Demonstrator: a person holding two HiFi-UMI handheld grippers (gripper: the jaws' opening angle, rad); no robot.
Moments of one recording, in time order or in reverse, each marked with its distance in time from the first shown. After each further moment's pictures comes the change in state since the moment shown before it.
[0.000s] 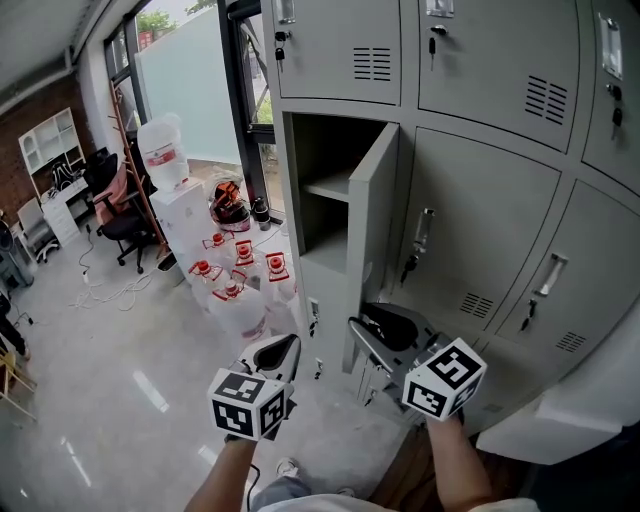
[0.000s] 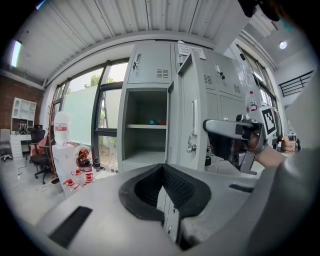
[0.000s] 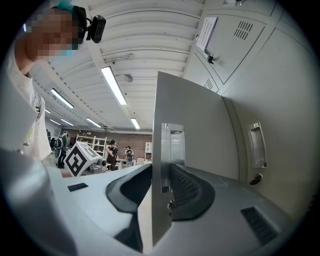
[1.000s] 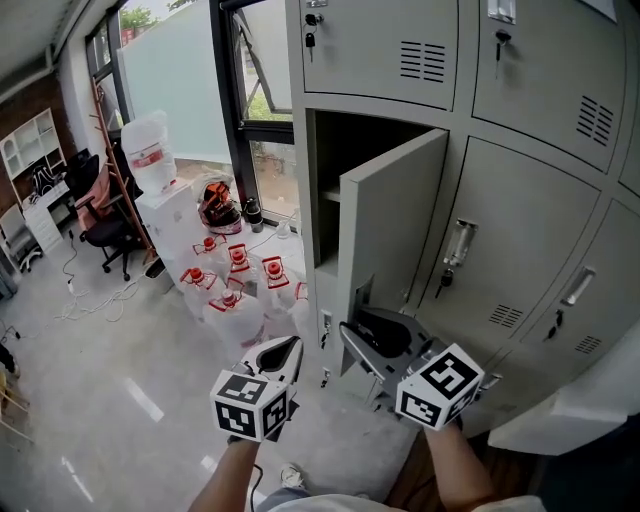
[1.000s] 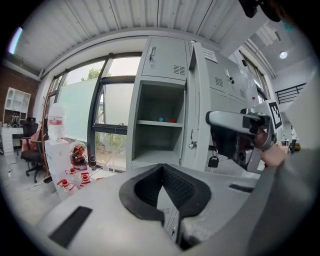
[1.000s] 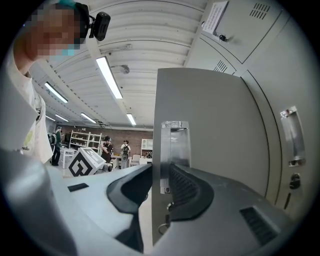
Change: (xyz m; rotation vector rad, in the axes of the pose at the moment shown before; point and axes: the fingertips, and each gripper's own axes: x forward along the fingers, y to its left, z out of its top) left arm 0.031 0.098 -0.006 -0.028 0.012 -0.077; right arm 0.106 0.011 -0.011 -0.015 0.040 -0.045
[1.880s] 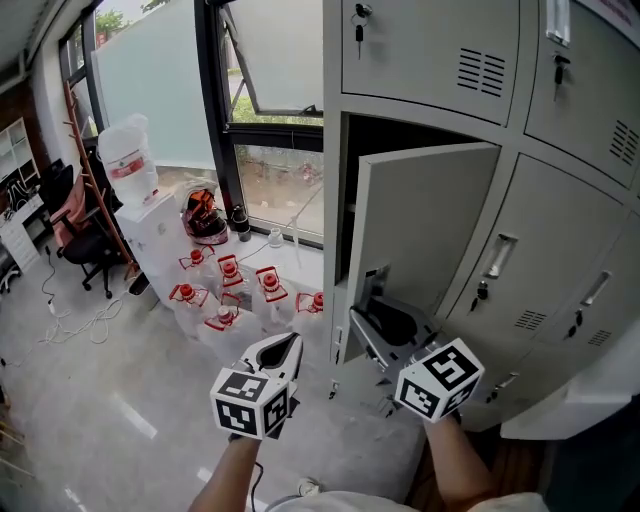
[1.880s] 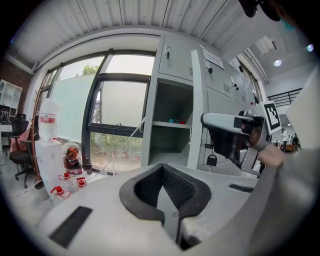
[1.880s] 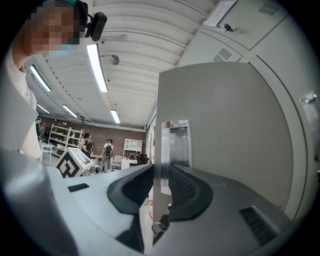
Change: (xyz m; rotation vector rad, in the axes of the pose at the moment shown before) left arm 0.026 0.110 0.012 0.005 -0.015 -0.099; right arm 0.105 -0.032 -0.007 -0.019 -0.019 -0.211
